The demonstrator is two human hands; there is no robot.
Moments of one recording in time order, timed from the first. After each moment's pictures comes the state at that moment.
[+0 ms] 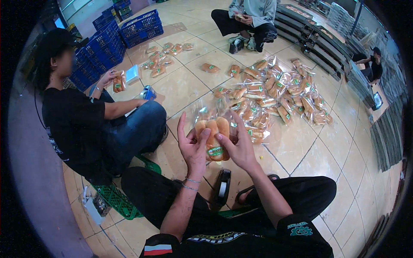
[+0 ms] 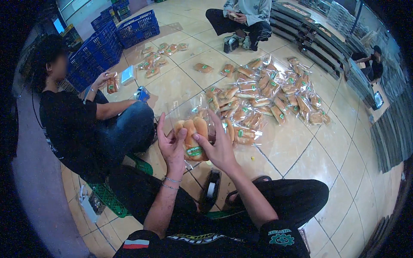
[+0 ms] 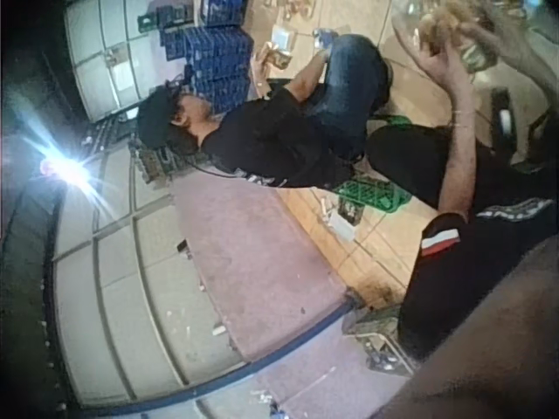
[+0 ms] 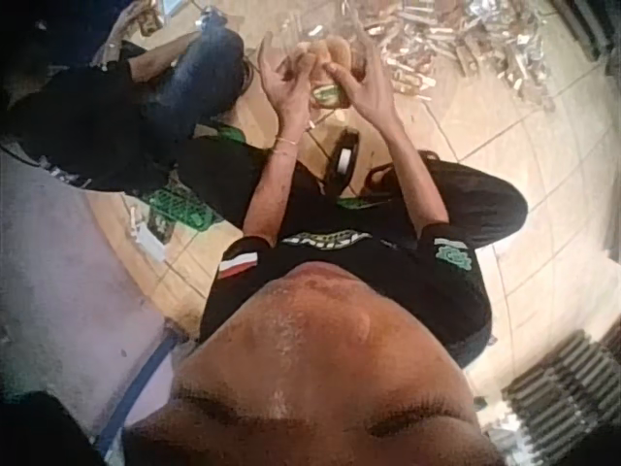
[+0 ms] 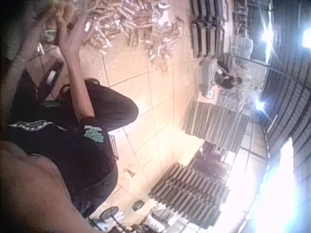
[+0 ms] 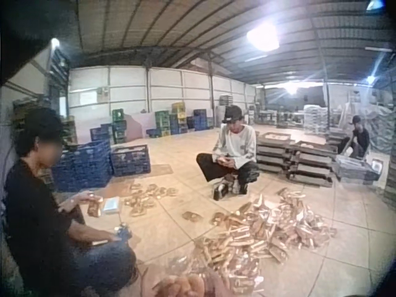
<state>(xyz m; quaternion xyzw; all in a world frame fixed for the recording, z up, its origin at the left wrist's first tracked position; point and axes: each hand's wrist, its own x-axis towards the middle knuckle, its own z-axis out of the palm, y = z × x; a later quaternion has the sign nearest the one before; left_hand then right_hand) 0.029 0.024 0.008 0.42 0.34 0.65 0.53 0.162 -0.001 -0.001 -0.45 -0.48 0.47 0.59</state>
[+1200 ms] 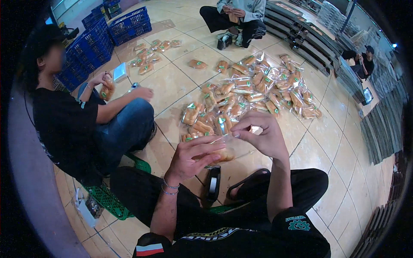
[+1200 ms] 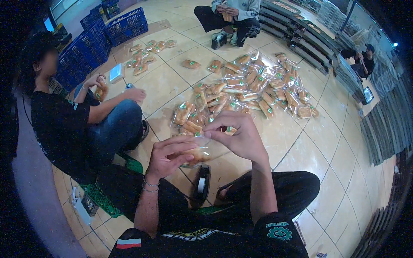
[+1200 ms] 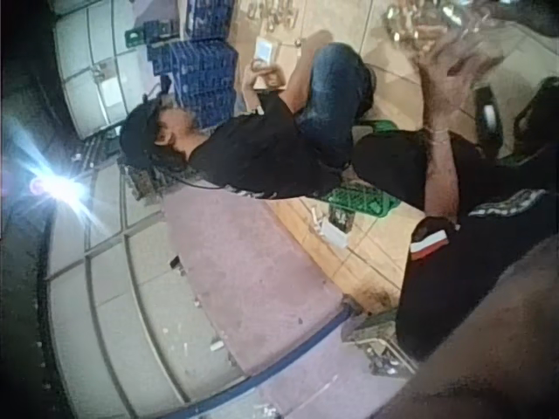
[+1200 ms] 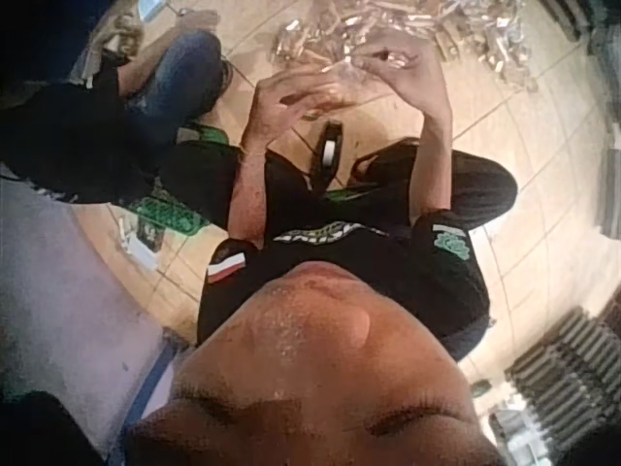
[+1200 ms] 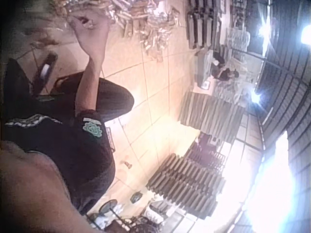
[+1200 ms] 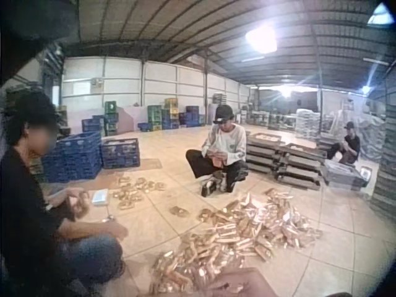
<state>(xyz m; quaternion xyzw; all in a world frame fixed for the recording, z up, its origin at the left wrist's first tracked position) -0.004 0.010 0.032 0.80 0.19 0.43 0.38 0.238 -0.028 0.082 -0.46 -0.69 0.30 0.47</state>
